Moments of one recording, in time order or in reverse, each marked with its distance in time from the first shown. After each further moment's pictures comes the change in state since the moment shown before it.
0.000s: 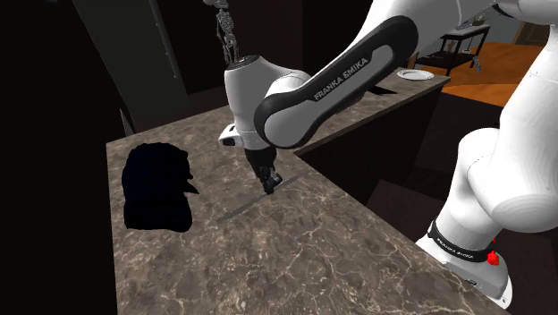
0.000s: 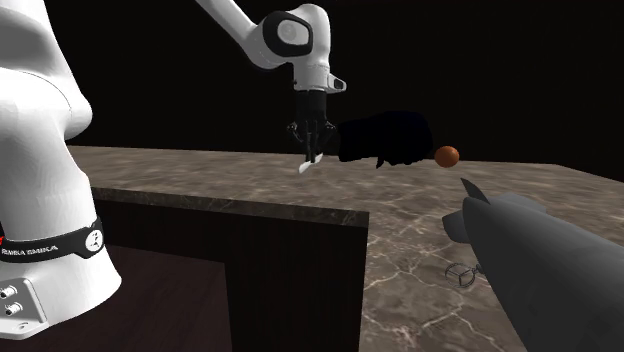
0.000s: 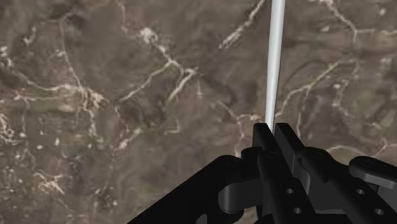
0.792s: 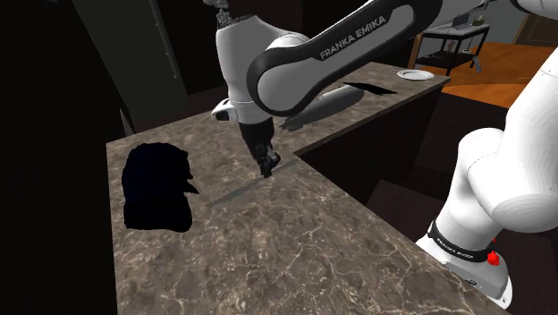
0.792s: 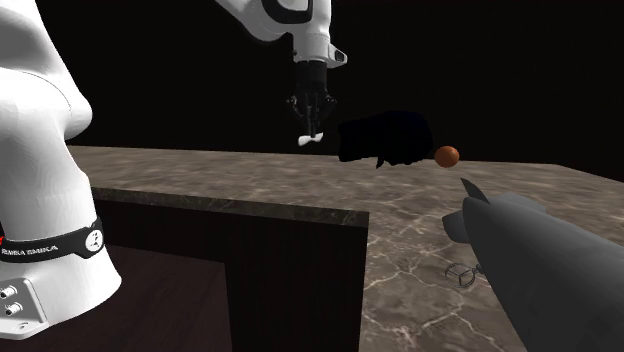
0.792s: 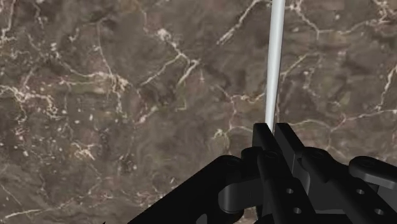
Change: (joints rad) arm 0.000 -0.067 -0.003 0.097 0.013 -0.164 -0.014
